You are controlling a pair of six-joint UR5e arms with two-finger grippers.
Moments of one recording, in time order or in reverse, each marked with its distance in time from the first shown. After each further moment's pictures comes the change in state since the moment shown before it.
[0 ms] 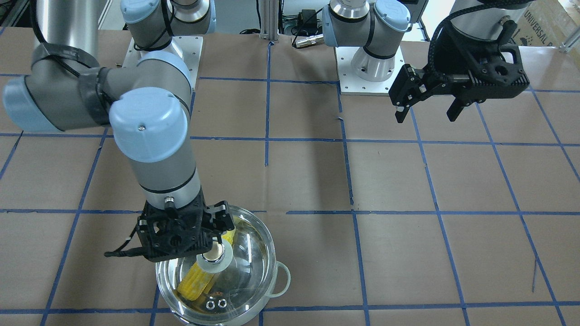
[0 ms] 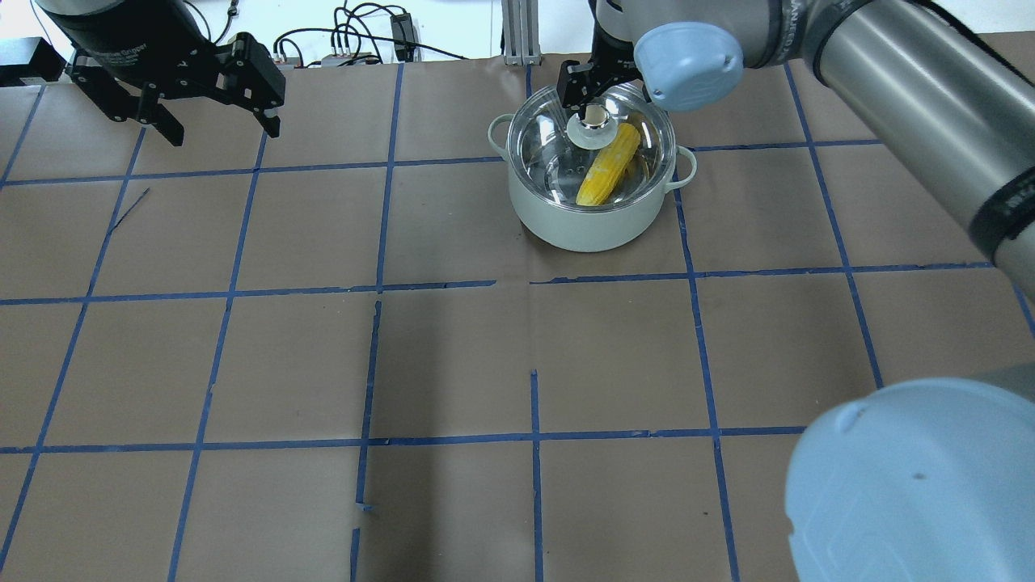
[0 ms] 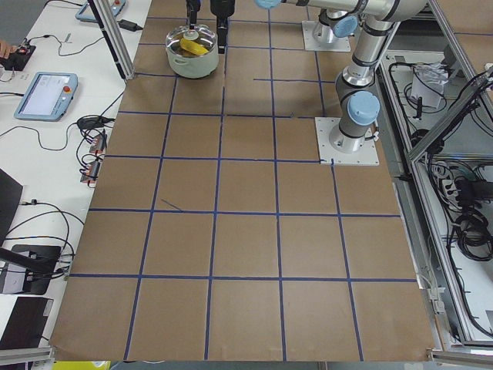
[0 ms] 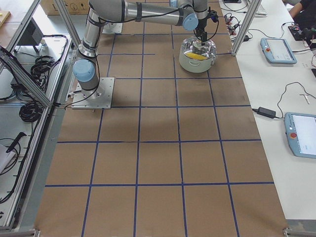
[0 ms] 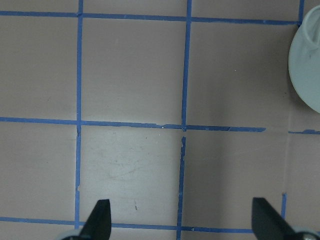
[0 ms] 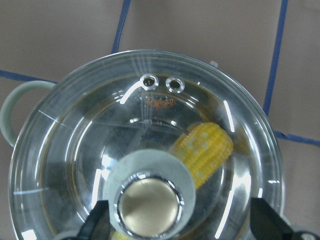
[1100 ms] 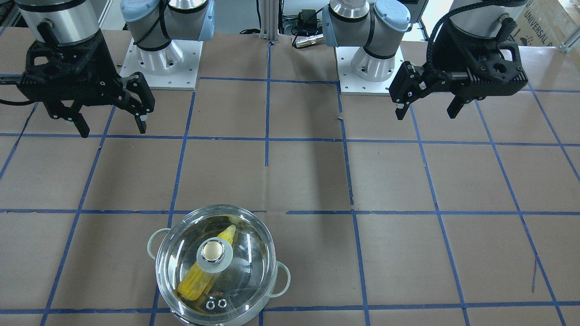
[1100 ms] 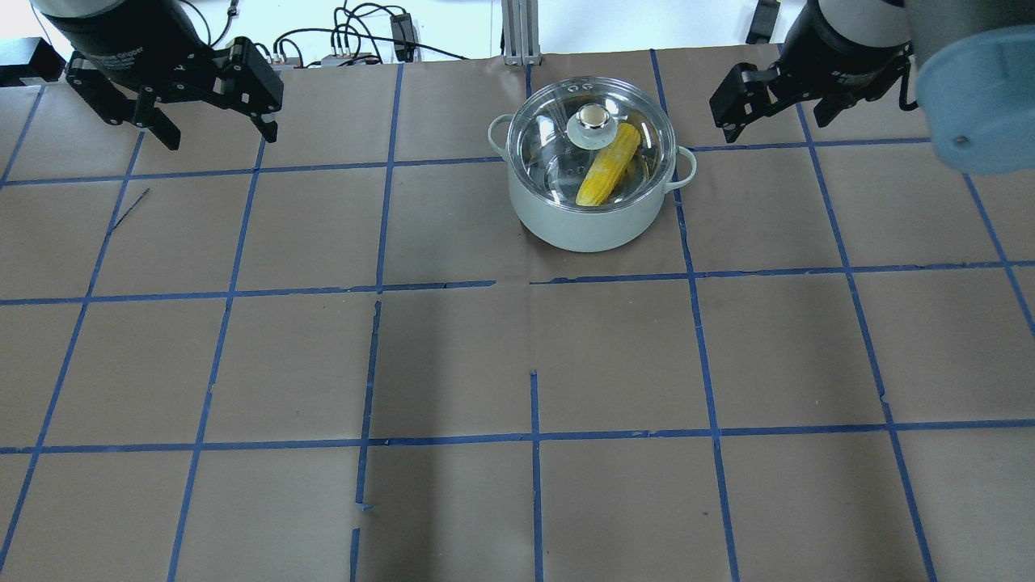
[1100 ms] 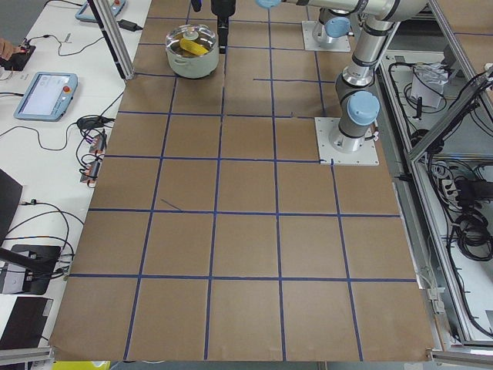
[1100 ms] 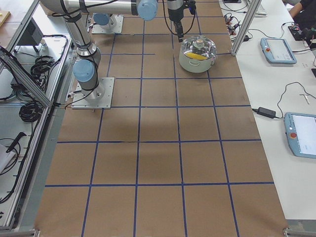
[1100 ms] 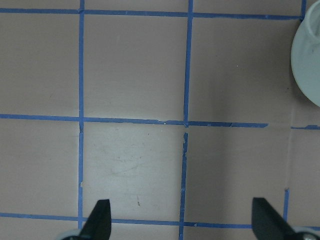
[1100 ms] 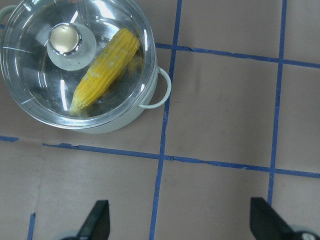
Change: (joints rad) left arm -0.001 0.006 0.000 -0.018 0.009 0.008; right arm -0.187 -0.488 0.286 0.141 0.047 -0.101
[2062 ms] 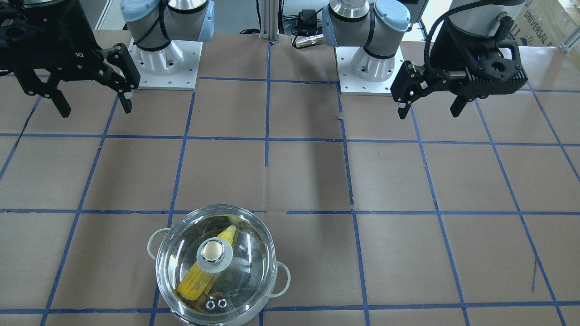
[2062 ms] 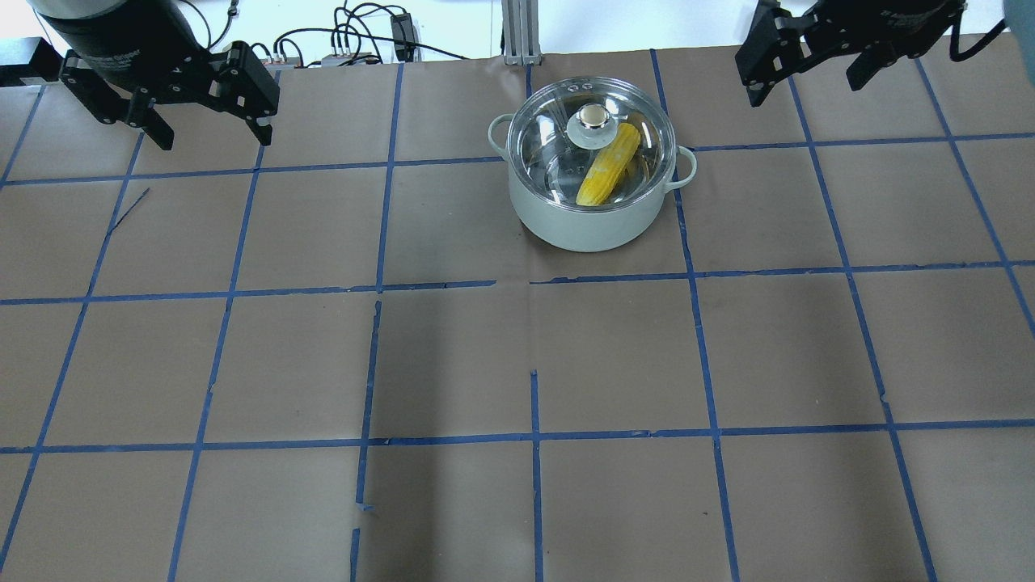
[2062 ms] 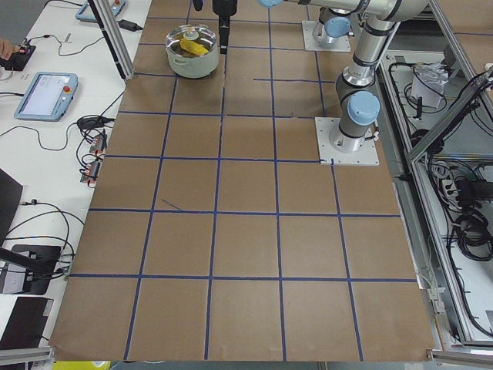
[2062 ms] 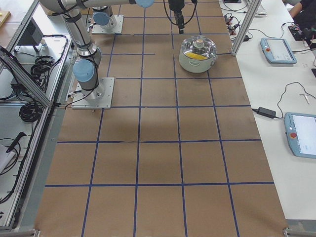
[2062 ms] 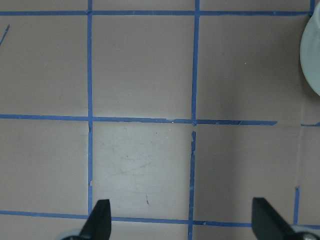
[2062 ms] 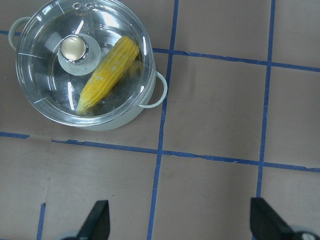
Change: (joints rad) left arm -0.005 0.002 -0.003 0.002 0.028 0.009; right arm -0.014 0.003 -0.115 0.143 0.005 -0.007
